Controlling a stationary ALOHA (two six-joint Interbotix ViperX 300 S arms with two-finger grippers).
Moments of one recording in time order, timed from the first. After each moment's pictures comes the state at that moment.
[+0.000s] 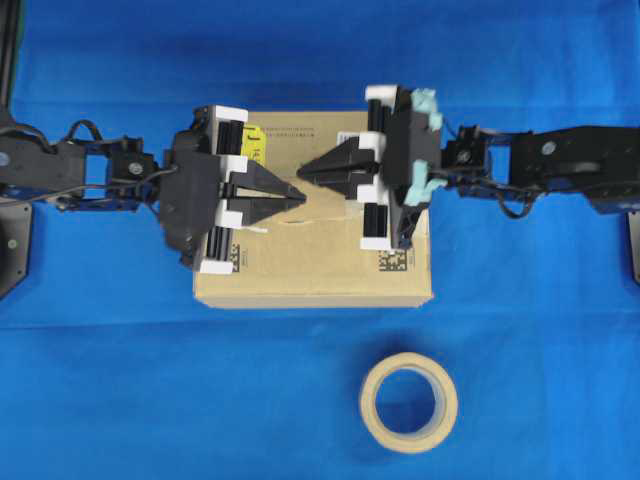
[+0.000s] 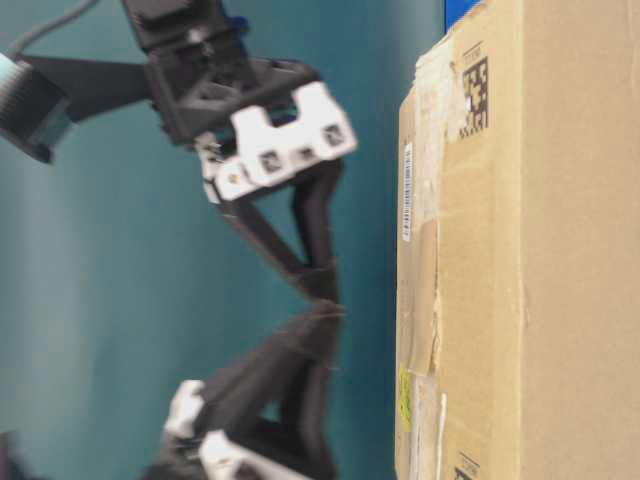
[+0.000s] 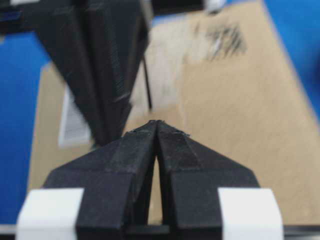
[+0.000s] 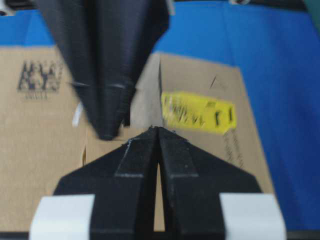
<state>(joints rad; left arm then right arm) 0.05 -0.19 0.81 -0.03 -0.23 0.35 -0.08 0.01 0.64 0.07 -0.33 -0.06</state>
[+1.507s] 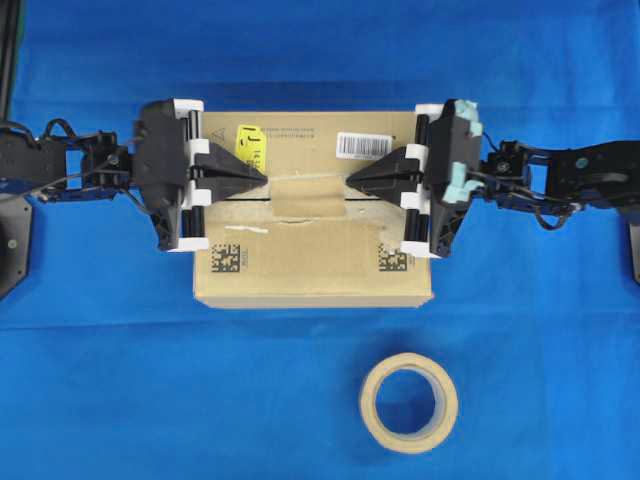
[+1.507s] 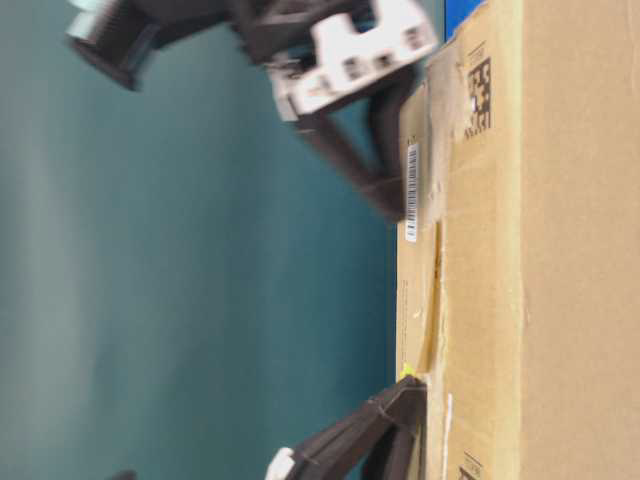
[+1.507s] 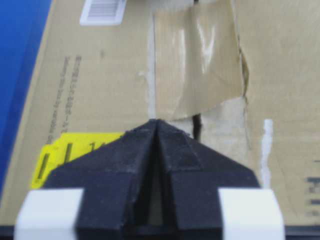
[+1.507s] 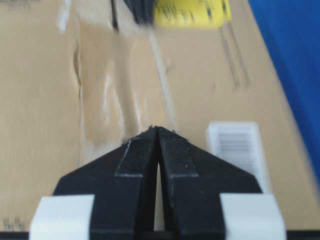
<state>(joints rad) 0.11 -0.22 0.96 -0.03 -0.28 0.22 -0.07 -0.09 0.82 0.21 -0.40 -0.09</state>
